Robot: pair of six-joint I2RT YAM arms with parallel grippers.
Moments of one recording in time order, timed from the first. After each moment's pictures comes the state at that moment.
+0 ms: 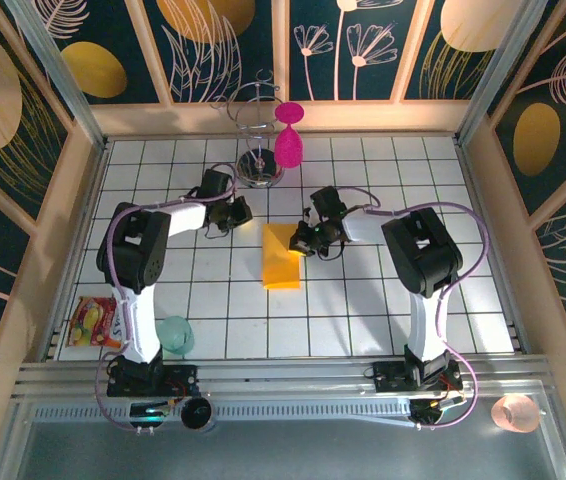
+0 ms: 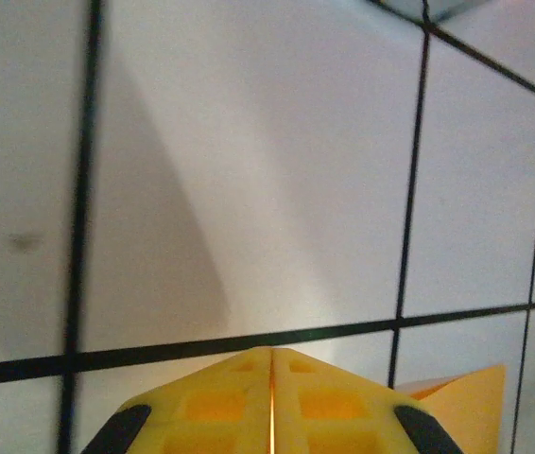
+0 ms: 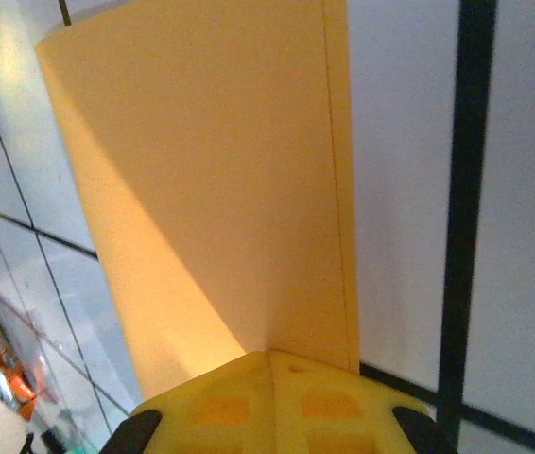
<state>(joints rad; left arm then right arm) -0.32 2.03 1.23 -0.13 0.33 -0.67 0.52 2.02 1.14 -0.26 -0.52 0.73</state>
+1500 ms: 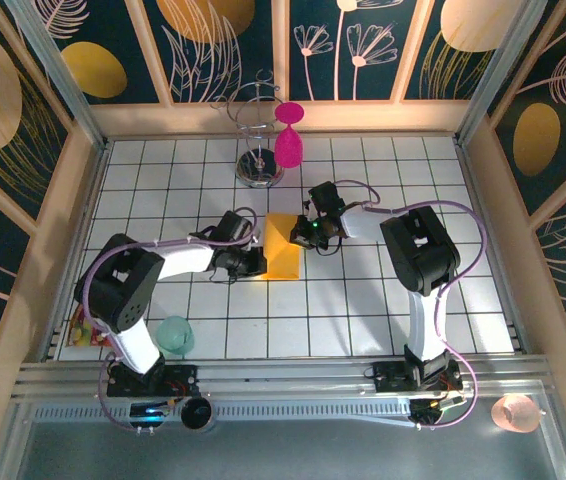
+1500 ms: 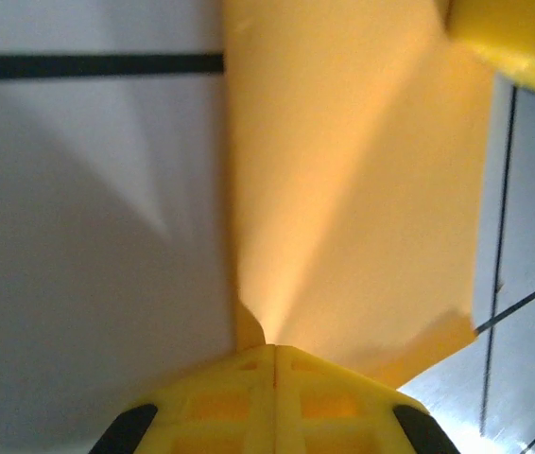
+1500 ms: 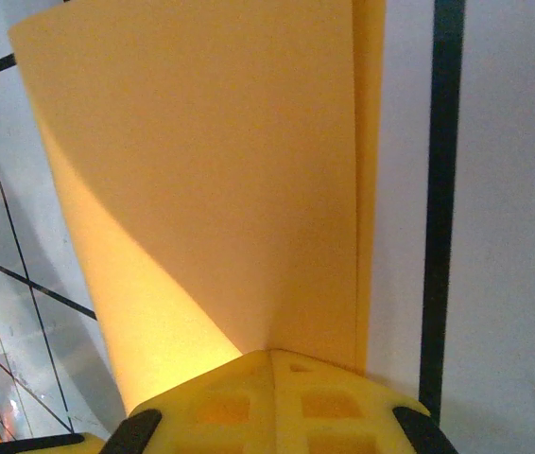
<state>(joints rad) -0.56 1.74 0.84 -0.21 0.38 -0.63 0.52 2.03 1.18 -0.24 -0.45 0.70</state>
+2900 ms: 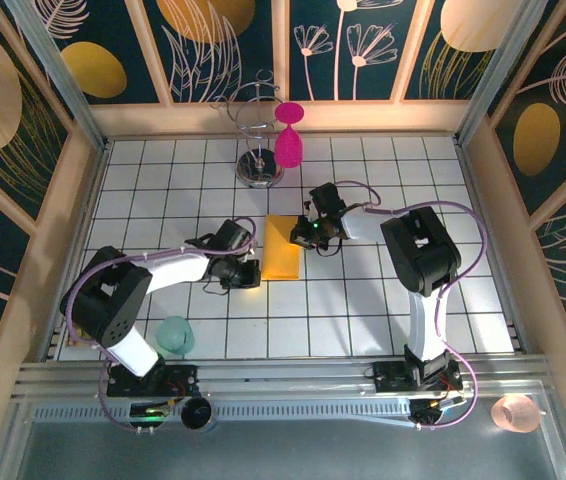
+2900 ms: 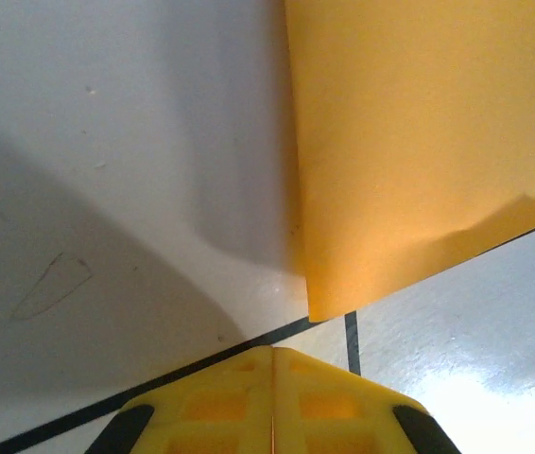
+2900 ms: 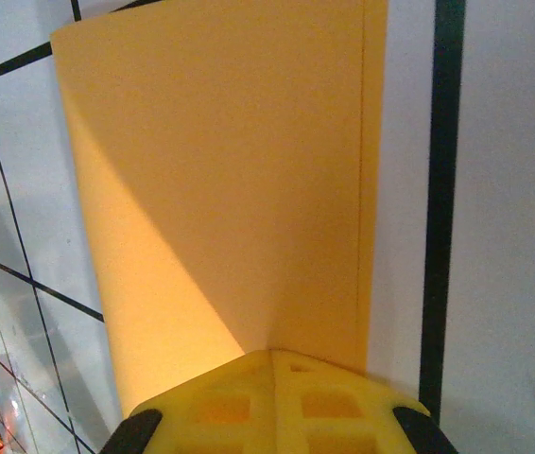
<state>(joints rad) -0.61 1.64 0.80 -0.33 0.31 -0.59 0.52 2.02 1.16 -0.21 -0.45 0.71</state>
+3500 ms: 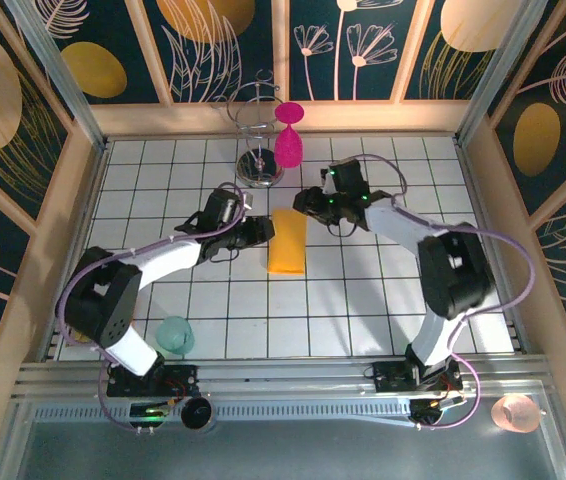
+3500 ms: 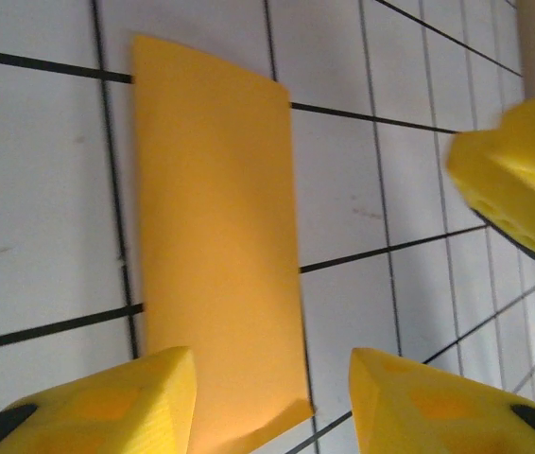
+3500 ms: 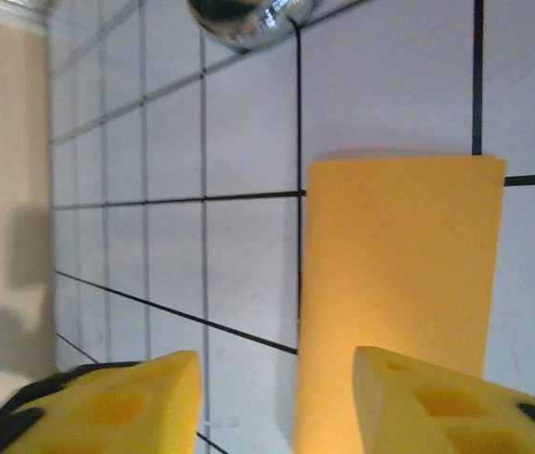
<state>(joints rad) -0.52 1.65 0.90 0.03 0.38 -0.76 0.46 1.71 1.13 -0.16 -0.43 0.76</state>
